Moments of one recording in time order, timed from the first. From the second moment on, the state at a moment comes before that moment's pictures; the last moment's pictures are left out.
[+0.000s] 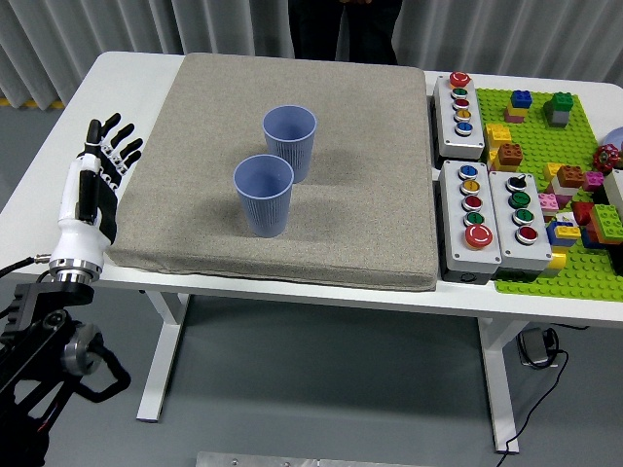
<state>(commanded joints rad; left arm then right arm) -0.01 0.30 -1.18 -1.57 0.91 0.33 -0.32 0.14 -0.08 1.98 0.18 -1.52 -0.16 -0.21</state>
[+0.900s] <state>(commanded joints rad) -0.01 0.25 -0.88 -1.45 1.45 0.61 -0.17 0.15 -0.09 1.98 0.18 -1.52 -0.16 -0.21</state>
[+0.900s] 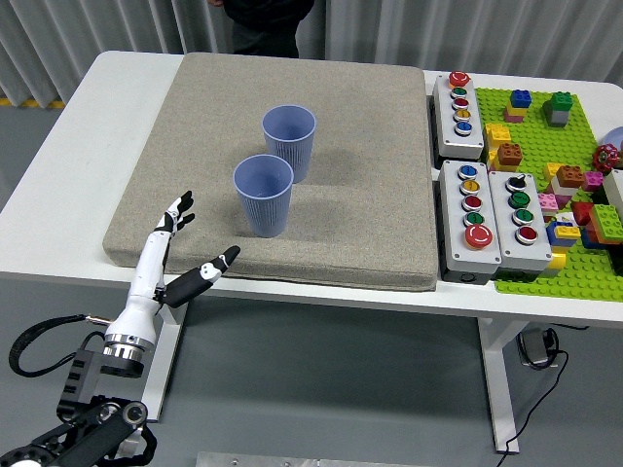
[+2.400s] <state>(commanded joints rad) -0.25 0.15 -0.85 -1.18 1.45 0.56 -0.11 0.15 -0.08 1.96 0.18 -1.50 -0.16 -0.22</state>
